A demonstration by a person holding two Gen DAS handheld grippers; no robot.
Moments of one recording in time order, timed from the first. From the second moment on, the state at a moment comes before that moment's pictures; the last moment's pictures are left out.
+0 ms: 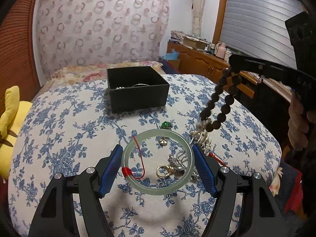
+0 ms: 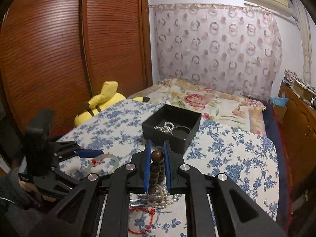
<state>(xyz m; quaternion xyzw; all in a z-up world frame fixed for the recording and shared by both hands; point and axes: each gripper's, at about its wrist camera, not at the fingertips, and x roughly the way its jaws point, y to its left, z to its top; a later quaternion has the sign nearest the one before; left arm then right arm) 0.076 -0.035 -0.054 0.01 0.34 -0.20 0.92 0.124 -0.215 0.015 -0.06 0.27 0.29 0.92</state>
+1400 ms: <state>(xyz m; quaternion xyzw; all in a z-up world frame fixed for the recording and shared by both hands) 0.224 -0.029 -0.020 0.02 0.33 -0.16 0.93 0.268 -0.181 0.024 -0.07 0.27 0.29 0.91</state>
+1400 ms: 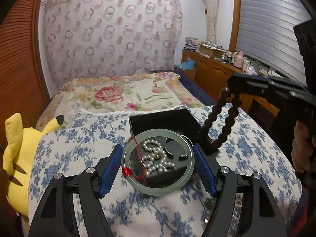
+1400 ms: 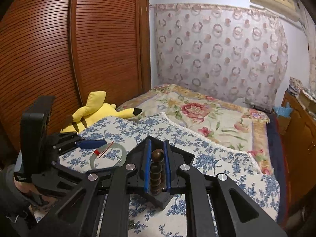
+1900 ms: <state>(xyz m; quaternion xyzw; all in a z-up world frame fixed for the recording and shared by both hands) 0.263 -0.028 -0.036 0.03 0.35 -0.15 0.93 0.304 -0.175 -0.024 -0.06 0.32 0.31 0.89</state>
